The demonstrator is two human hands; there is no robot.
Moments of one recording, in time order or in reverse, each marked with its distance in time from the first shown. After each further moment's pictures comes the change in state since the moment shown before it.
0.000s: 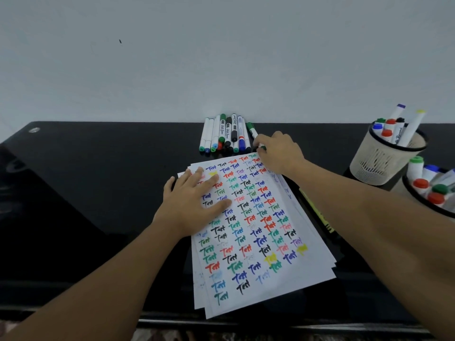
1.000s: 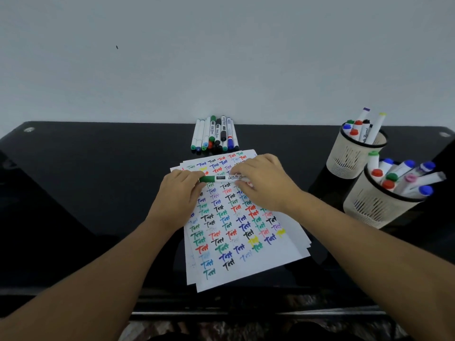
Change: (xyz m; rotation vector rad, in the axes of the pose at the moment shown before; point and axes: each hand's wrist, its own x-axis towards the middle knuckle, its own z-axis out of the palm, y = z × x) left_hand -0.013 -0.002 0.006 -0.112 0.435 0.218; right_hand -0.116 -0.020 -0.015 0.016 0.080 -0.411
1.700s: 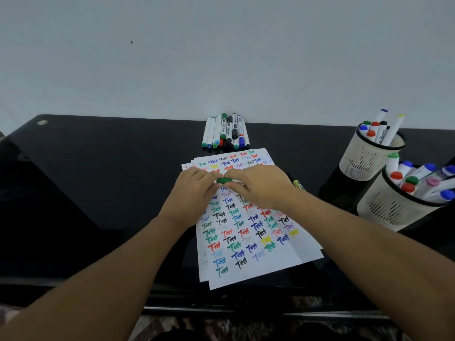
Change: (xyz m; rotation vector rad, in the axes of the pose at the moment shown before) left_hand -0.003 -0.001 0.000 -0.009 0.042 0.123; right_hand 0.025 -0.034 0.001 -0.081 -0.235 -0.027
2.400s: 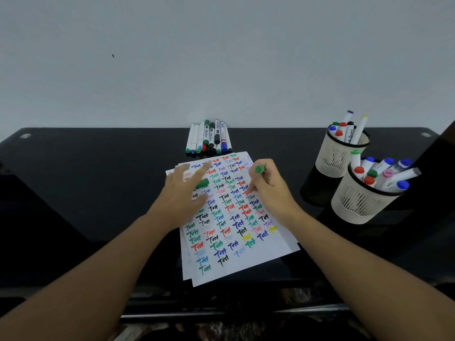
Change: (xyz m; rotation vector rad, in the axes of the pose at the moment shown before) left_hand 0.012 0.023 -0.019 -0.121 -0.422 -0.314; right_hand -0.060 0.020 0.023 1.171 0.471 0.442
